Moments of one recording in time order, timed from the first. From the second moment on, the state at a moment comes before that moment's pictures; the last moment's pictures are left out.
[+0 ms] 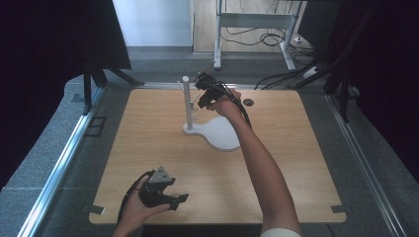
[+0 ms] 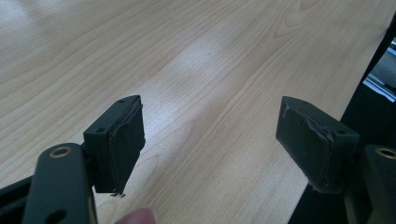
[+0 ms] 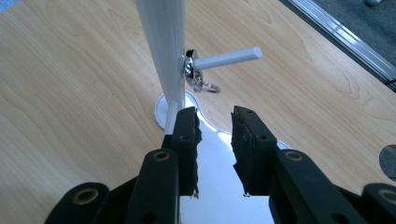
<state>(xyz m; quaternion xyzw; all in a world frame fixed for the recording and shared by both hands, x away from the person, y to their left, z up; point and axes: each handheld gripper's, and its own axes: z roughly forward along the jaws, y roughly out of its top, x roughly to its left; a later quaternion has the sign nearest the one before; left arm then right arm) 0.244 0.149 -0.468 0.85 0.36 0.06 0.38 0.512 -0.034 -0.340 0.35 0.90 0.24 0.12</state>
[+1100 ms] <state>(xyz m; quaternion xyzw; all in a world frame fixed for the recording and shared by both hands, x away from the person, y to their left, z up) 0.245 0.145 -0.472 0.85 0.36 0.07 0.36 0.375 -0.163 -0.411 0.35 0.86 0.35 0.10</state>
